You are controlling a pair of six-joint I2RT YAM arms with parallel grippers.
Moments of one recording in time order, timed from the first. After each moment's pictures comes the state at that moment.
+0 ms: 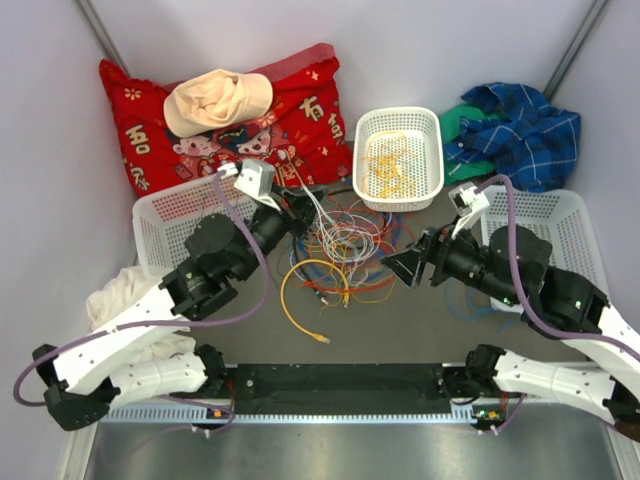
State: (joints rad) left arm -0.97 0.96 1.05 0.13 -0.27 -0.25; right arm 1.00 0.76 1.19 -0.67 0.14 0.54
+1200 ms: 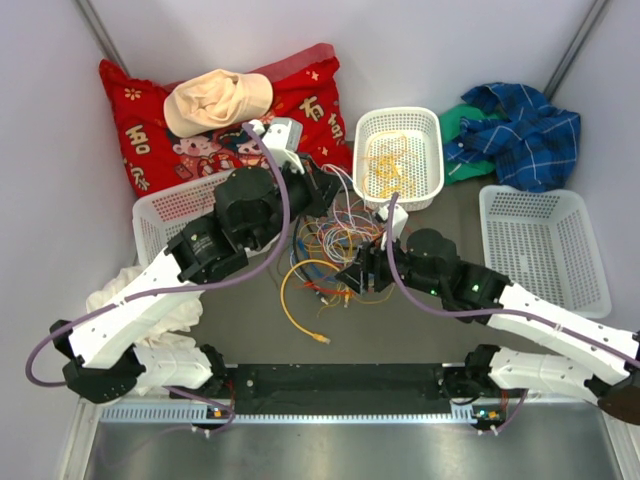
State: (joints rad) left arm -0.97 1.21 1.53 -0.38 -0.30 -0.48; right arm 1.00 0.96 0.87 -0.24 -0.02 0.50
